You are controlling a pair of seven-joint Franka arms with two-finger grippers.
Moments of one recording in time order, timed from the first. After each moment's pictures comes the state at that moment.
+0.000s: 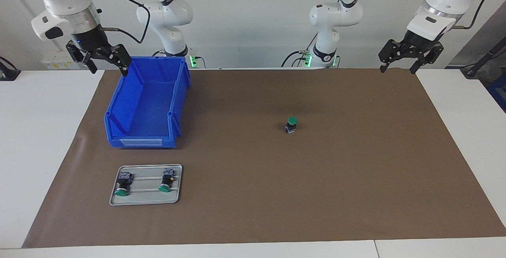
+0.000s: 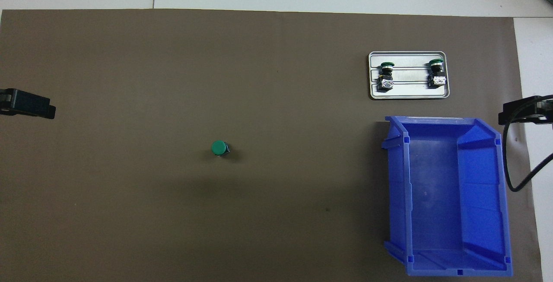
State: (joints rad) left arm -0.02 -0.02 -0.03 -1.50 -0.02 1.48 0.07; right arm 0.07 -0.06 -0.11 -1.59 -0.05 1.53 0.08
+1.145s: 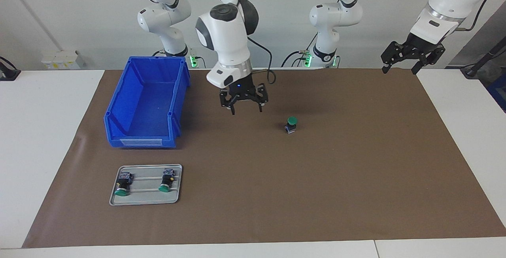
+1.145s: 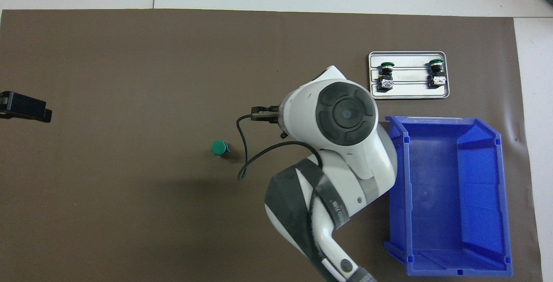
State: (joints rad) left arm 0.00 -0.02 -0.02 -1.51 -0.02 1.48 0.07; right arm 0.68 0.26 -0.09 -1.69 0.07 2.21 0.60
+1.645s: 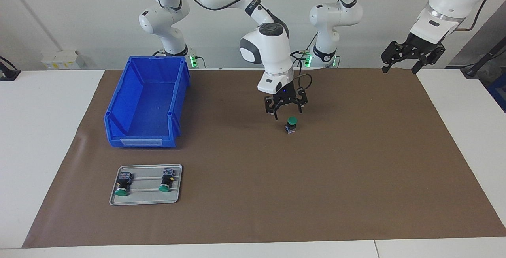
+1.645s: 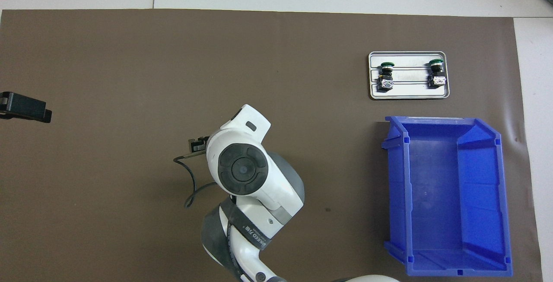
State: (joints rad) left arm 0.00 -0.02 -0.02 -1.51 -0.02 1.48 0.07; right arm 0.87 0.45 -0.09 -1.65 0.07 2.45 0.61
